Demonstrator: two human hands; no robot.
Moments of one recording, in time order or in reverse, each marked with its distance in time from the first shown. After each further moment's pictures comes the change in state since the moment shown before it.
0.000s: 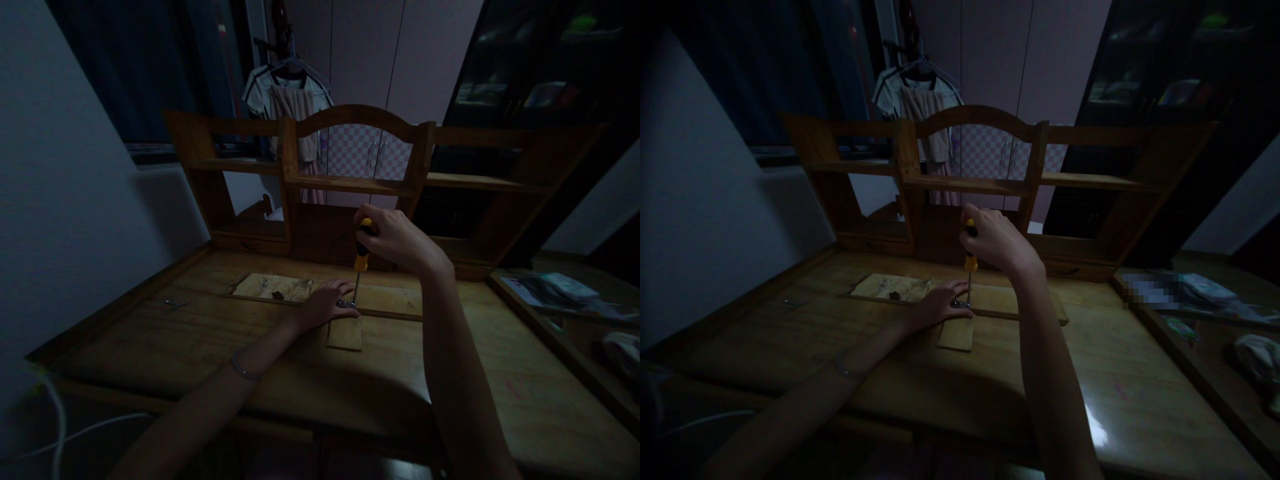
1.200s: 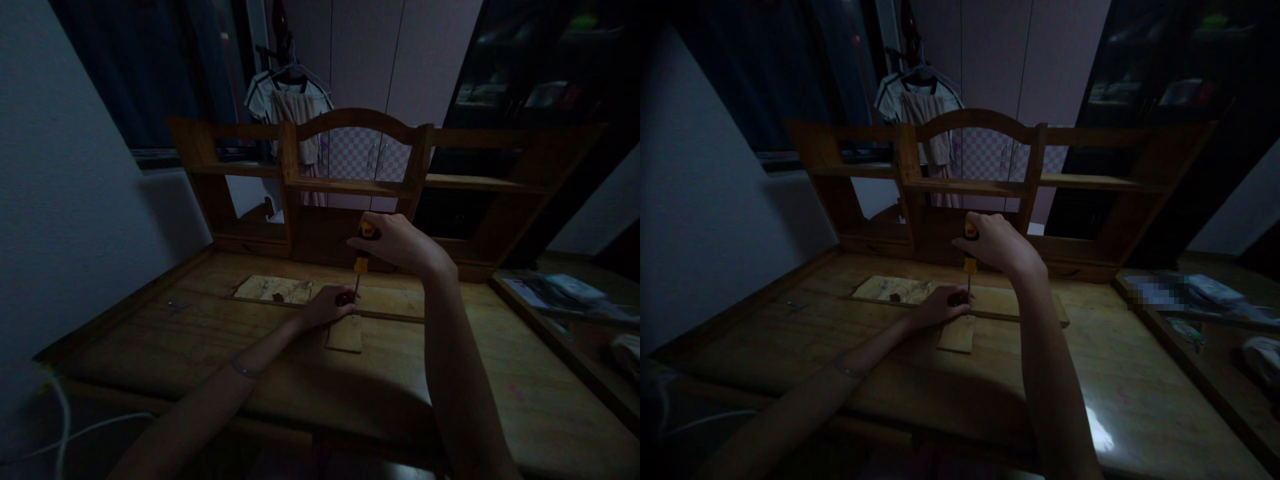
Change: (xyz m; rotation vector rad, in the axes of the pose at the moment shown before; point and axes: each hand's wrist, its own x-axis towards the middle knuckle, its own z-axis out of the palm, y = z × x) left_hand 0.002 0.017 -0.008 -0.423 0.017 -0.106; right_hand -0.003 0.002 -0.005 -0.078 -0.060 0.037
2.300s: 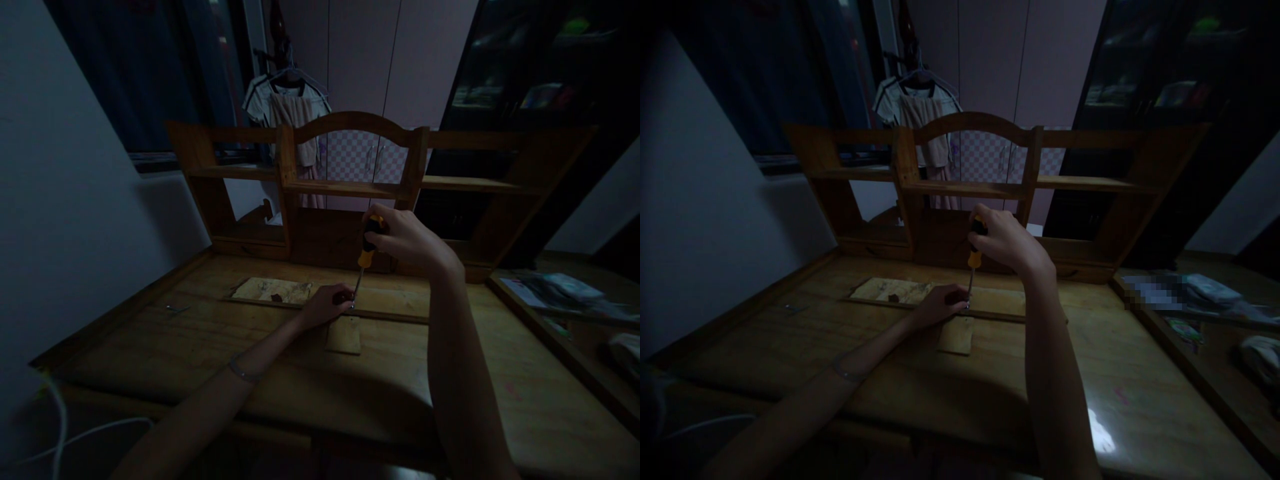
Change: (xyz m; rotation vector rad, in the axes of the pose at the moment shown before) left_hand 0.003 -0.002 0.001 -0.021 0.067 -0.016; right_hand -0.004 0.012 -0.011 0.143 0.060 -0.005
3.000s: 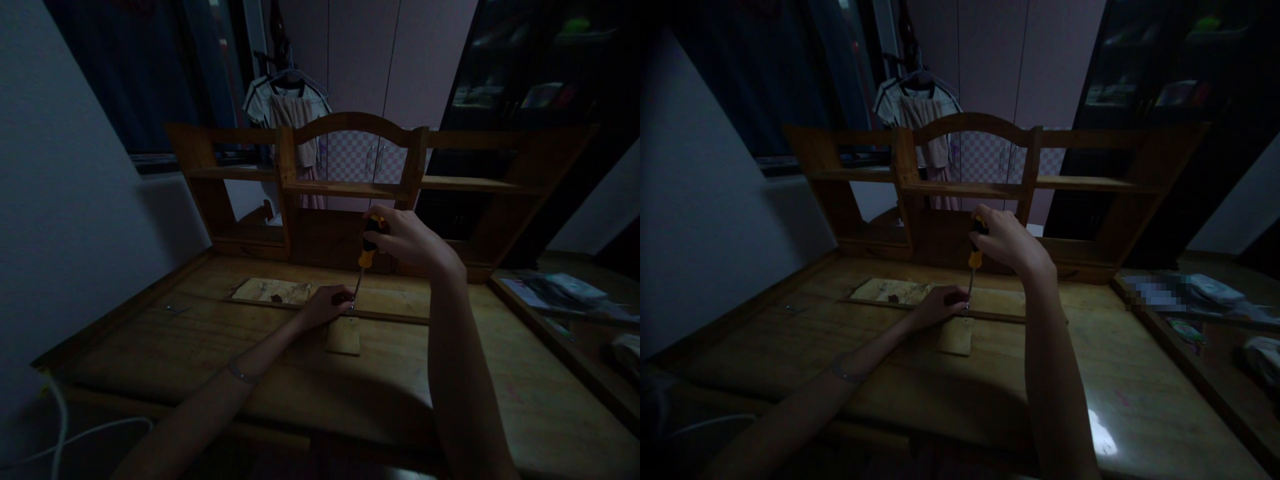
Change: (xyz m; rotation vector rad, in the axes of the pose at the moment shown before) left_hand 0.001 -0.003 -0.001 0.036 -0.013 -0.016; right_hand 0.000 0.007 0.003 -0.028 0.014 0.034
